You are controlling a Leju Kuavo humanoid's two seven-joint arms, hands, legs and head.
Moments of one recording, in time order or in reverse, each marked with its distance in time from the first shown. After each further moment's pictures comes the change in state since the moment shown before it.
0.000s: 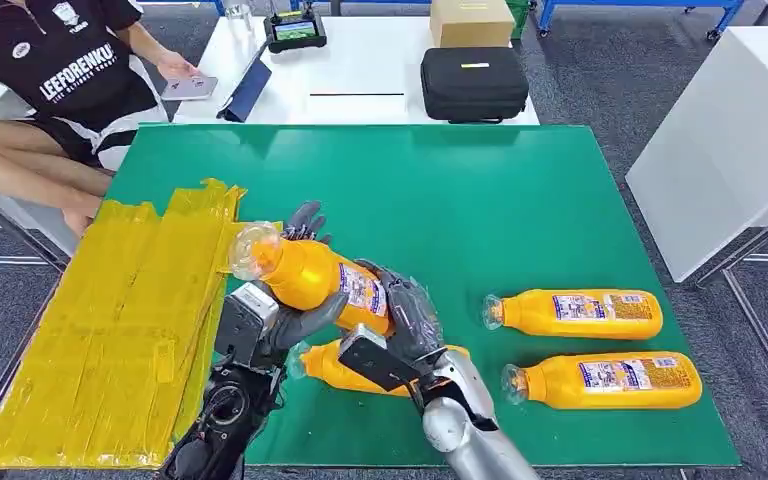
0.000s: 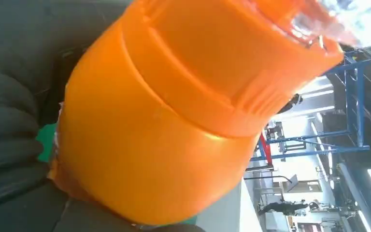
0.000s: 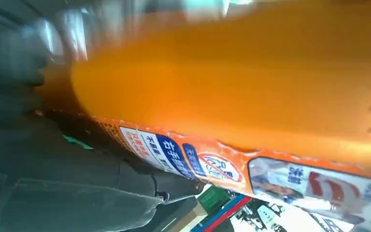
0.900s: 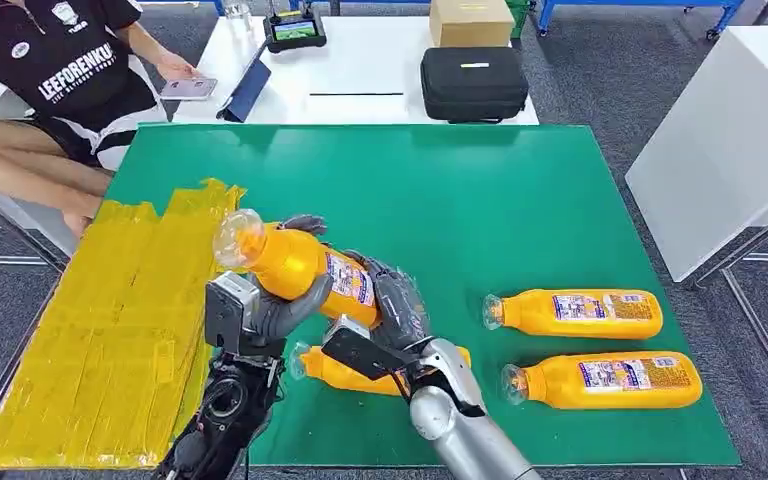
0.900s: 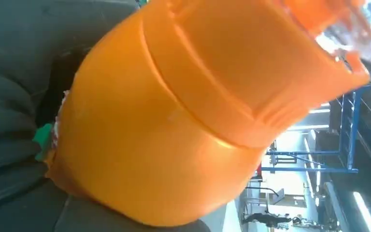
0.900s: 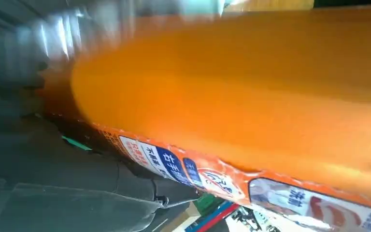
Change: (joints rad) left arm -0.023 -0.002 0.001 0.033 0.126 0.030 -0.026; right arm -0.068 0.032 0.032 0.090 0.011 0.006 0.008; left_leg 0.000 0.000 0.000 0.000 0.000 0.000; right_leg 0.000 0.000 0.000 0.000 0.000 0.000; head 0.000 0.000
